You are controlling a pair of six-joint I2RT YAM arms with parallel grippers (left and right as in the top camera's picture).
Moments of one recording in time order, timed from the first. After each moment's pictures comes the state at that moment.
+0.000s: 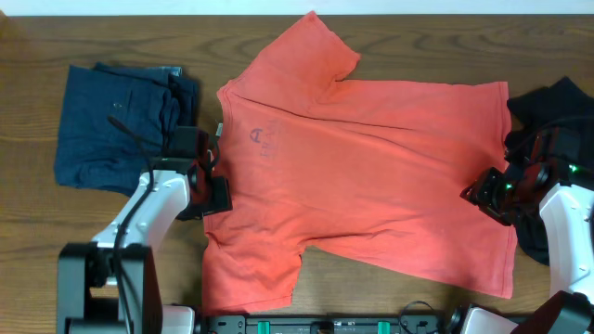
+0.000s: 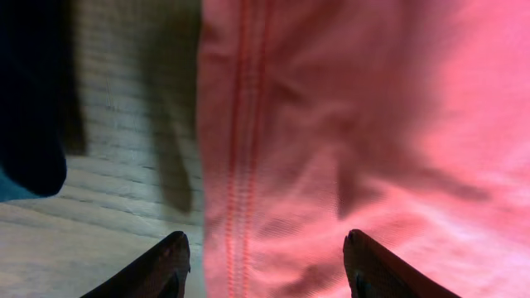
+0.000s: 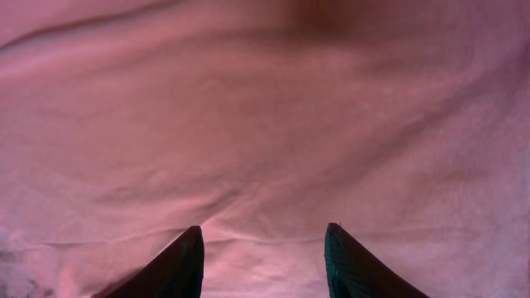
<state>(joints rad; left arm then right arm) -0.07 1.58 0.82 -0.73 0.05 -0.27 -0.36 1.38 0.93 -0.99 -0.28 0.24</state>
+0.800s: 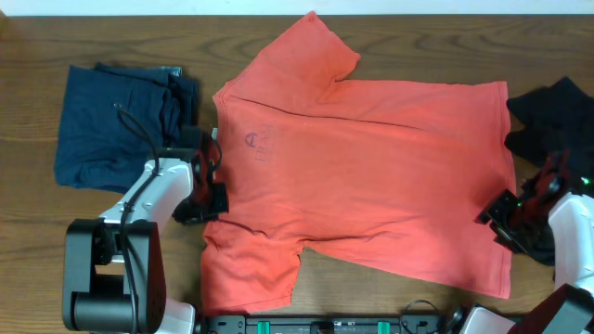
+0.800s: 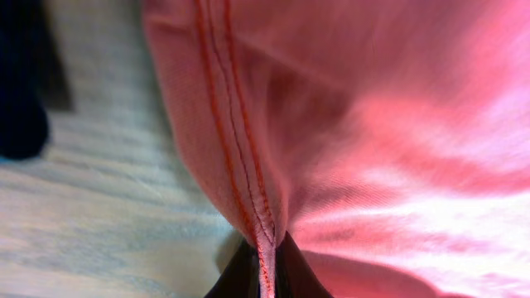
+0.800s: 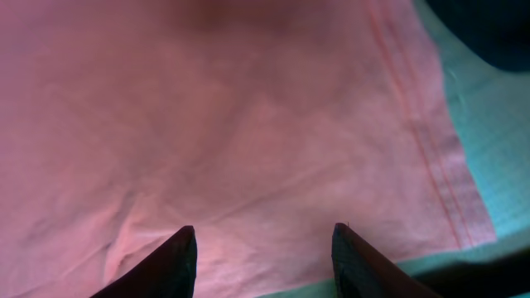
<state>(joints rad) -0.07 1.66 0.89 -0.87 0.04 -0.25 -0.51 1.38 0.87 -1.08 -0.15 0.33</state>
